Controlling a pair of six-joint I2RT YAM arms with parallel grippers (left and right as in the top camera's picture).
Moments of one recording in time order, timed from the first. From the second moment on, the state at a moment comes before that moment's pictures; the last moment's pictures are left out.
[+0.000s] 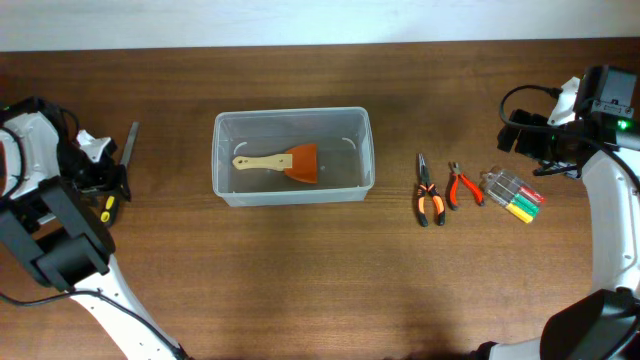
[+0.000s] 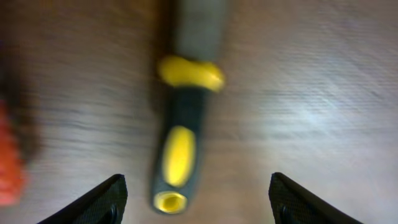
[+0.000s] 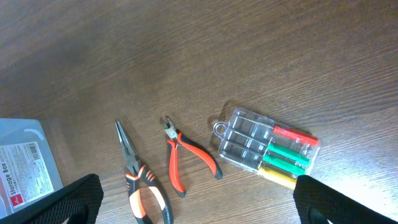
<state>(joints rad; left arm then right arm) 0.49 2.37 2.03 -1.41 0.02 0.42 -0.30 1.61 1.47 -0.95 -0.14 0.14</state>
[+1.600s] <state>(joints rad) 0.42 2.44 2.07 -1.37 -0.01 0.43 -0.30 1.61 1.47 -0.97 -0.14 0.14</state>
